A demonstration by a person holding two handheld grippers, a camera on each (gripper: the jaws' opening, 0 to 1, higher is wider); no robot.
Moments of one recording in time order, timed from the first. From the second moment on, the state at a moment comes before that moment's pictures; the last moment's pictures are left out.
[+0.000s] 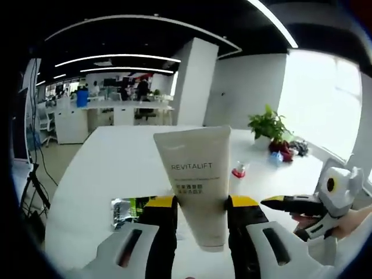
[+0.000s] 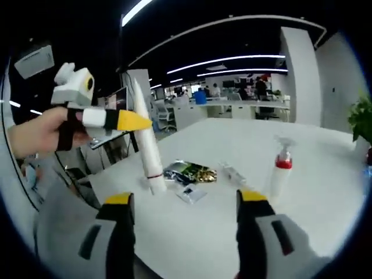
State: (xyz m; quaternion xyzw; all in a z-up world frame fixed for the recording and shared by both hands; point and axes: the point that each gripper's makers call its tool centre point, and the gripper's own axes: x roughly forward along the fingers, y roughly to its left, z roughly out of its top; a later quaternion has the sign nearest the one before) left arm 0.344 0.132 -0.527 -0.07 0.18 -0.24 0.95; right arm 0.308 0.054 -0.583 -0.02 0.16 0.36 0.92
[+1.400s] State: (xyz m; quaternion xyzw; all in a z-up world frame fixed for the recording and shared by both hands) left arm 0.311 0.089 -0.522 -0.11 0.18 -0.30 0.93; right arm 0.303 0.088 -0.562 -0.06 0.13 0.42 0.90
